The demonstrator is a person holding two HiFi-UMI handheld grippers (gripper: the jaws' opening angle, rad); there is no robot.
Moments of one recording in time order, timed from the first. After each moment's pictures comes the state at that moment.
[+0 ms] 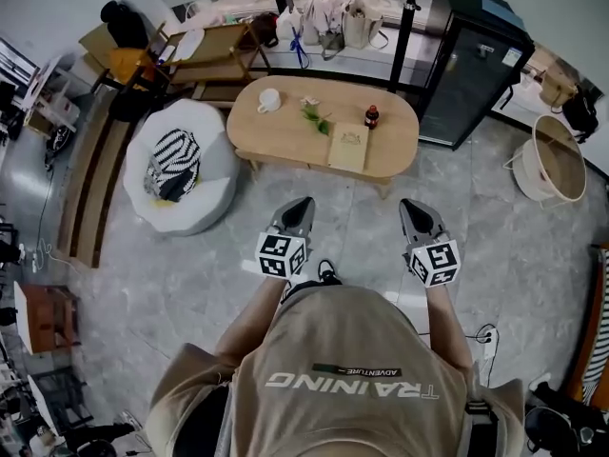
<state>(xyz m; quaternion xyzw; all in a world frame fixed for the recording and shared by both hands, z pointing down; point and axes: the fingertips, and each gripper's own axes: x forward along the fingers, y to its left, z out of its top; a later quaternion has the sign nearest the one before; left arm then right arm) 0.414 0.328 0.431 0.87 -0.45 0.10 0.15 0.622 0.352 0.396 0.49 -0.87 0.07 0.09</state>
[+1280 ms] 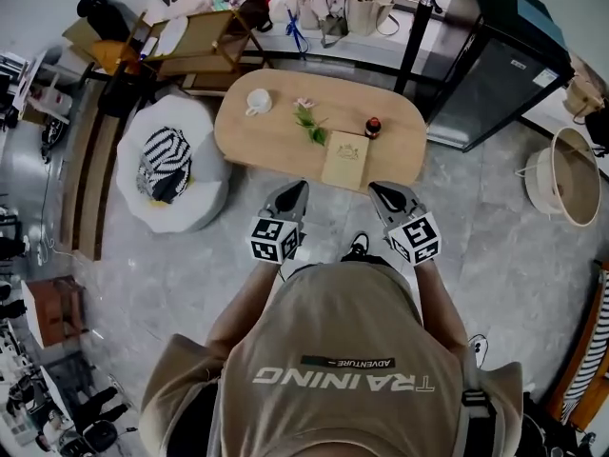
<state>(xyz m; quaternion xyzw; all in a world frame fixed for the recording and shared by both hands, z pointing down) 0.454 0.123 0.470 0.86 -0.46 0.13 0.19 0.596 0.135 0.444 0.34 -0.93 0.09 0.13</state>
